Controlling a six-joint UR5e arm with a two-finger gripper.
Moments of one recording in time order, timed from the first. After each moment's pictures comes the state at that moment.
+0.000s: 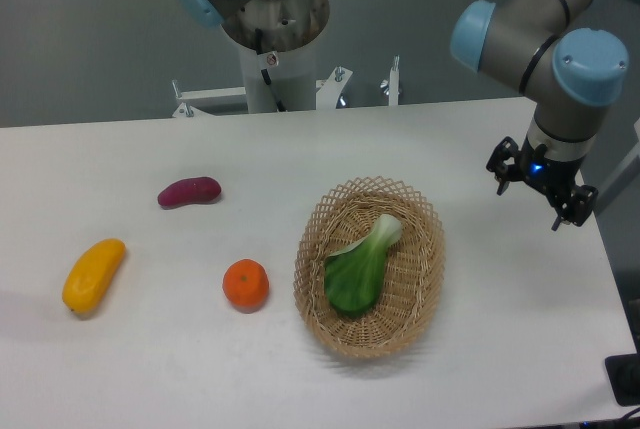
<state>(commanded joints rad) 2.79 -2.00 -1.49 -1.10 1.55 1.59</state>
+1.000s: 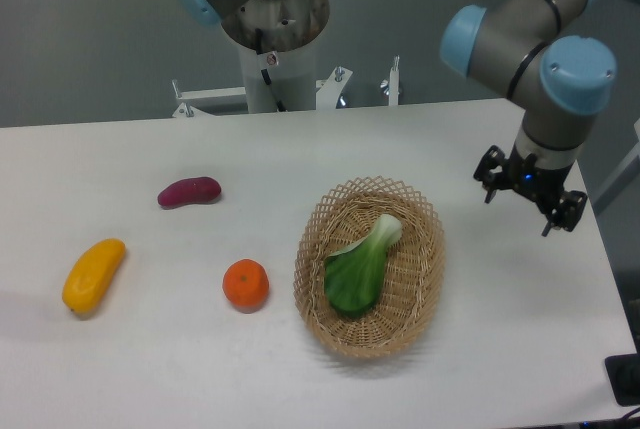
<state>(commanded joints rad) 2.69 -1.99 -1.51 -1.10 1.56 1.35</state>
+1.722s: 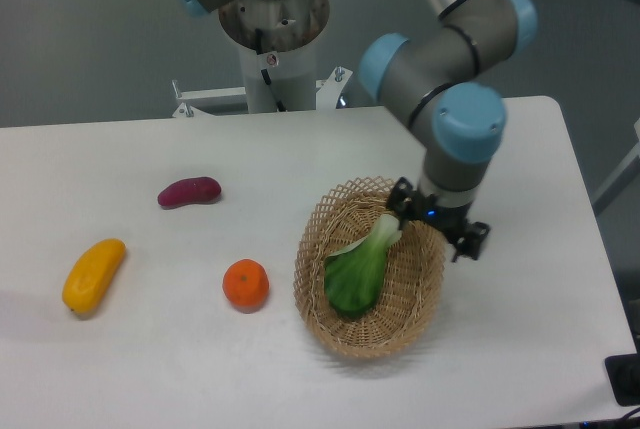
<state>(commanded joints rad) 2.52 -1.97 -1.67 -1.08 1.55 1.20</state>
